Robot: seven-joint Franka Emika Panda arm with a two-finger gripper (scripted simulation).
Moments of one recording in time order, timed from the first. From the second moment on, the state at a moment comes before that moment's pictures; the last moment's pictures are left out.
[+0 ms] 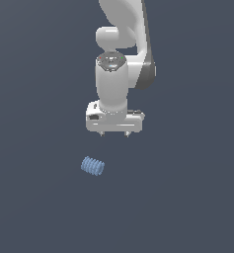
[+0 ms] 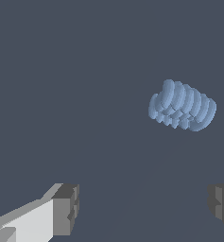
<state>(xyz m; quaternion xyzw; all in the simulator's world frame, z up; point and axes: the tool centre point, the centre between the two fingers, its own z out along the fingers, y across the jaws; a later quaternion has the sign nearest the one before) 0.008 -0.008 0.184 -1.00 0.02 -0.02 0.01</state>
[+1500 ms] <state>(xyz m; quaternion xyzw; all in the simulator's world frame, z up) 0.027 0.009 0.188 -1.00 -0.09 -0.03 0.01</state>
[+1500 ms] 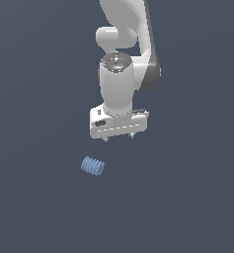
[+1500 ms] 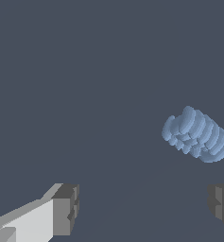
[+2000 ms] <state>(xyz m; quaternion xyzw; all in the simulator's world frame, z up) 0.043 -0.014 0.171 -0.98 -0.20 -0.03 0.00</state>
